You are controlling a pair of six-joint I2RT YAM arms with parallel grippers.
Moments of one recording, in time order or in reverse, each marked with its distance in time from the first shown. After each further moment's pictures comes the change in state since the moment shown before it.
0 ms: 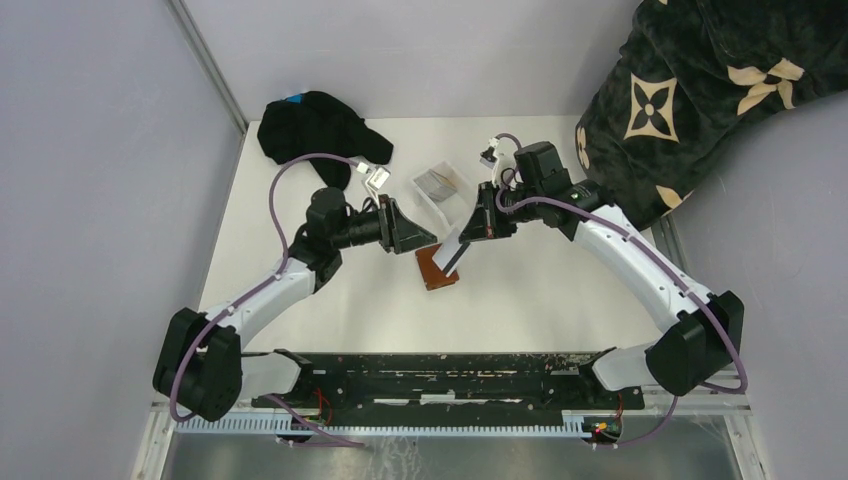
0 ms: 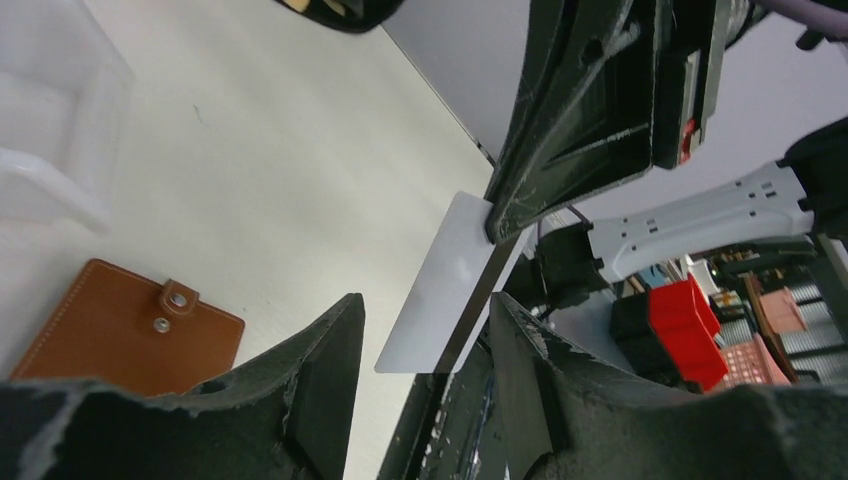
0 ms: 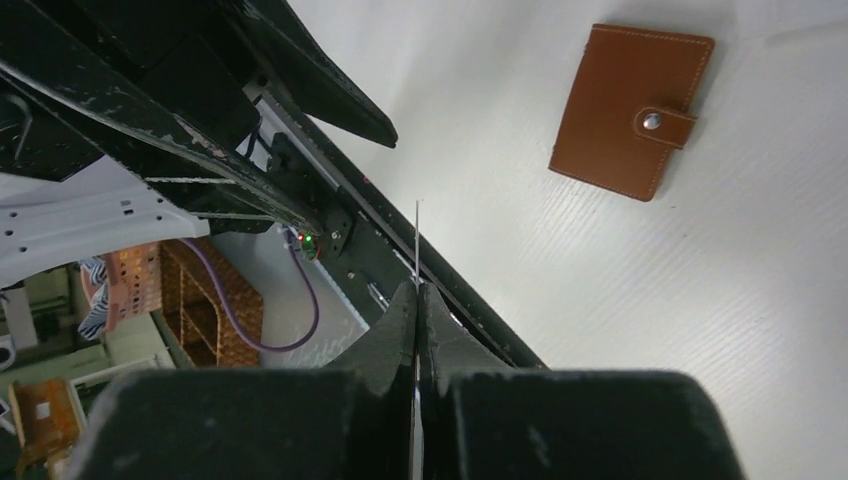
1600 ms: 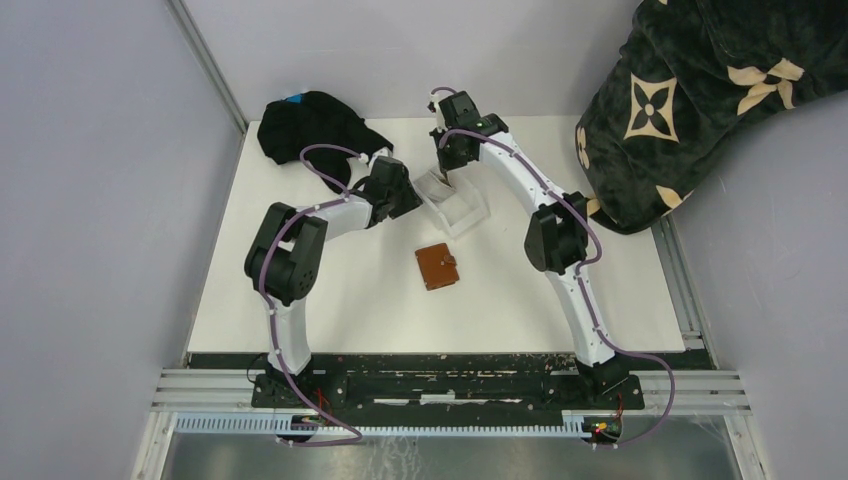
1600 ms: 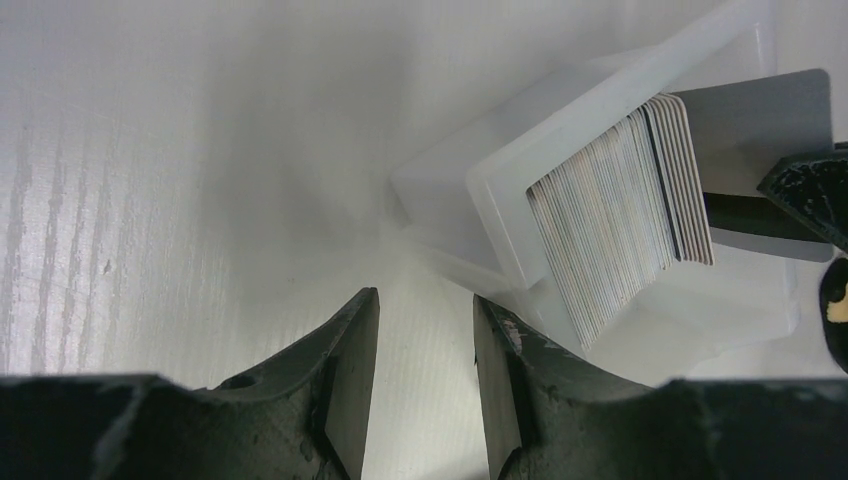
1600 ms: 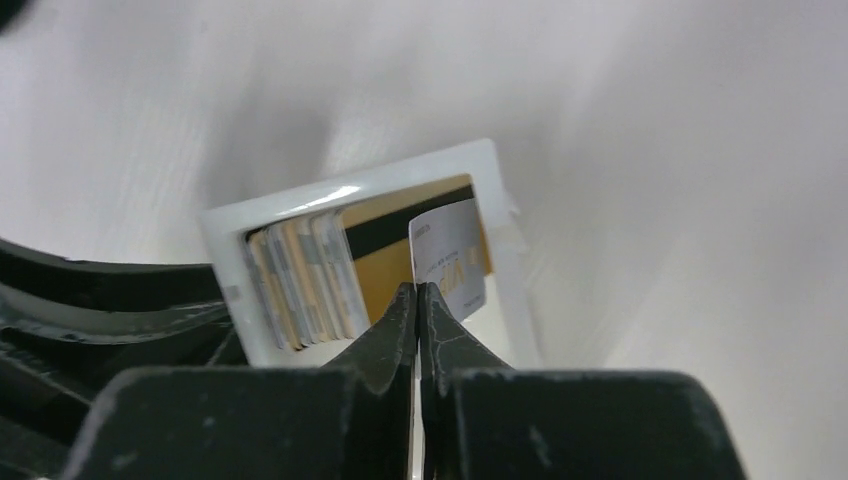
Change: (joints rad) left arm -0.004 0.722 0.517 -0.373 -0.835 -0.119; right arm 0.002 1.077 1.158 -0.186 0.521 -0.288
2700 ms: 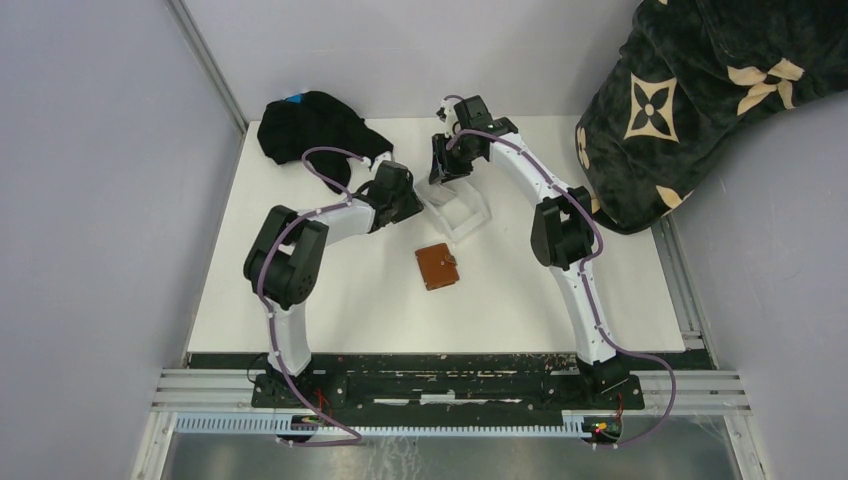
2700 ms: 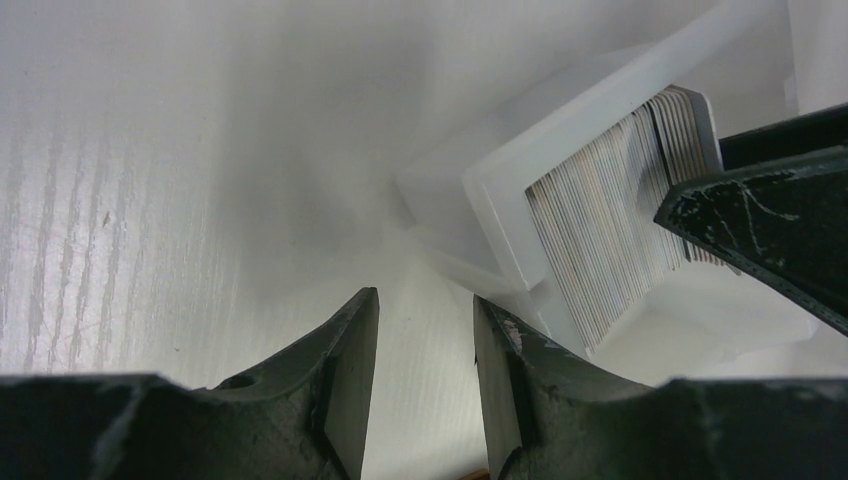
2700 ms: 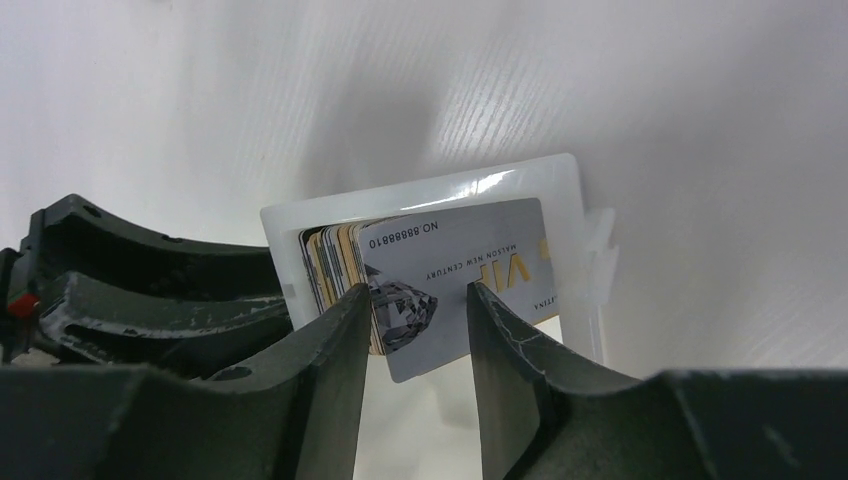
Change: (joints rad) left arm -0.035 -0.033 -0.039 -0.009 -0.058 -0.004; right arm -0.067 0.008 -0.102 0.061 -0.314 0.090
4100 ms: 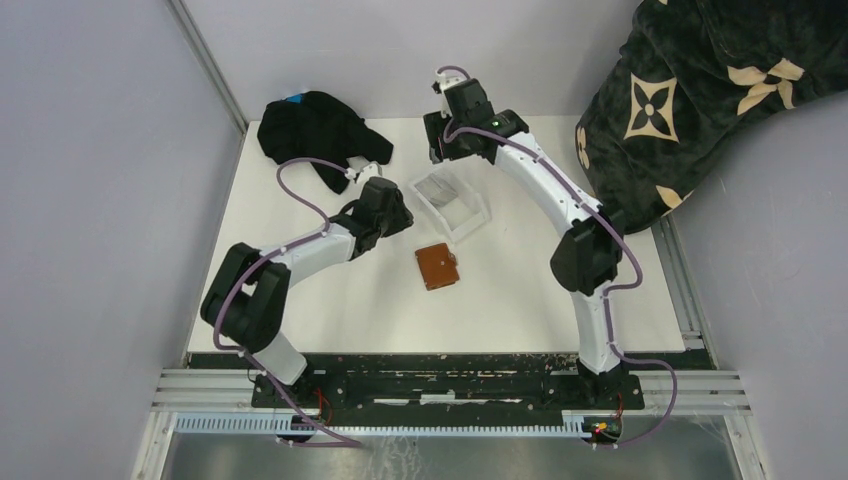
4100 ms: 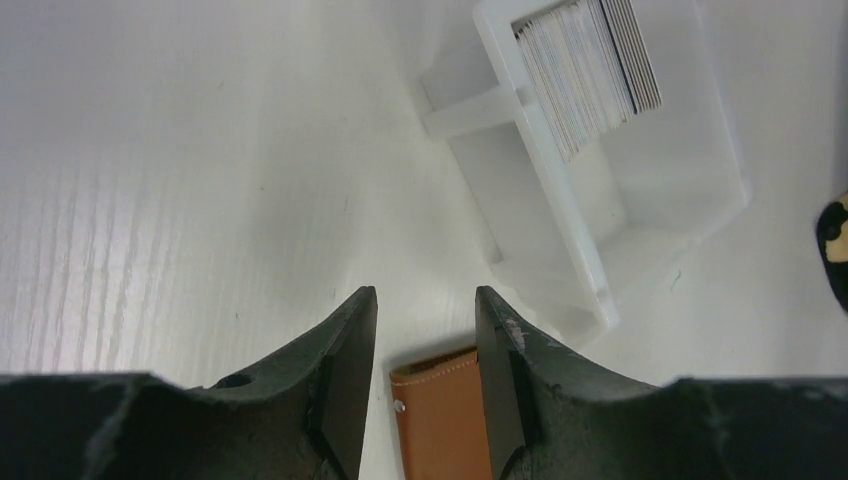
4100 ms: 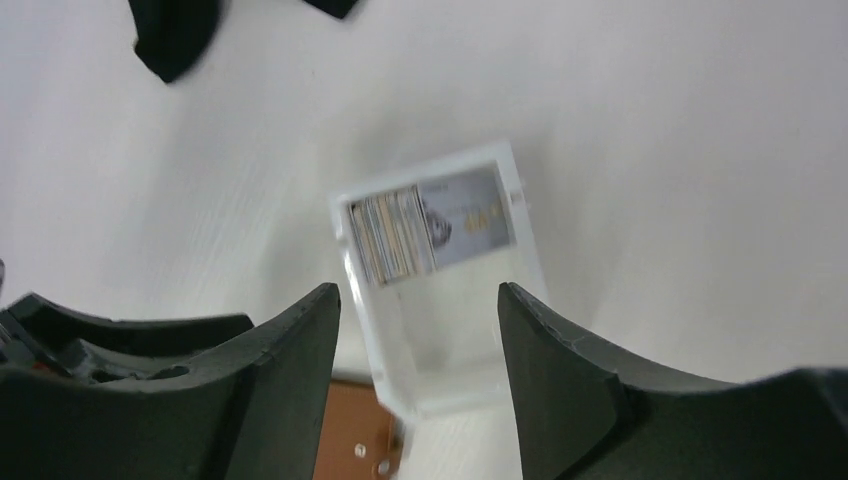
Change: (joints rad) left arm -0.071 -0.343 -0.261 -0.019 -0.126 -0.001; right arm 0.135 -0.412 -0.269 0.051 0.473 -0.042
